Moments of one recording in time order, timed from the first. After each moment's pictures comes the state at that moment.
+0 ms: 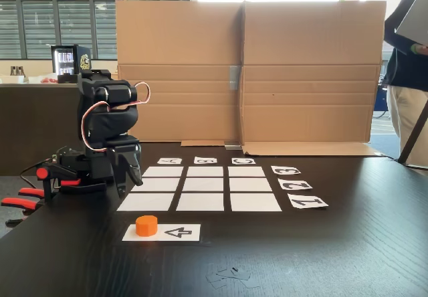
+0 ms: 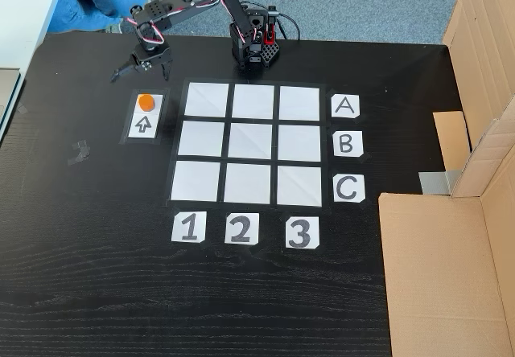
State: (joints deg) arm 56.2 66.9 73.7 89.8 86.7
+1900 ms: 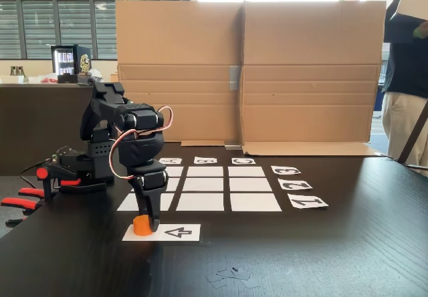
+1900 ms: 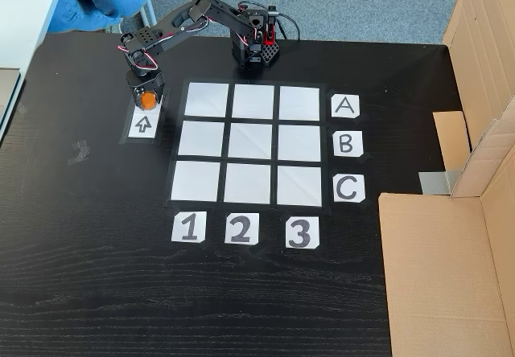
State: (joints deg) arm 51.0 45.7 50.5 90.0 87.4
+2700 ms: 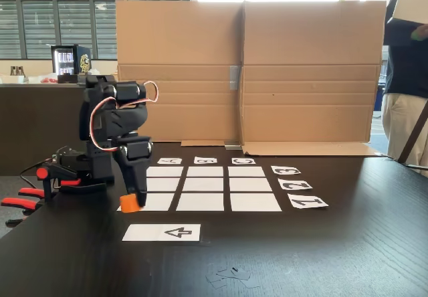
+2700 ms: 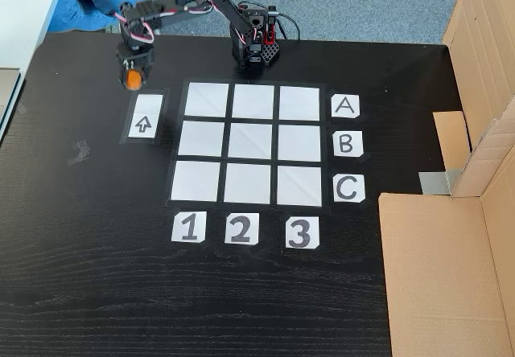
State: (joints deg) arm 57.0 65.1 54.2 90.0 83.2
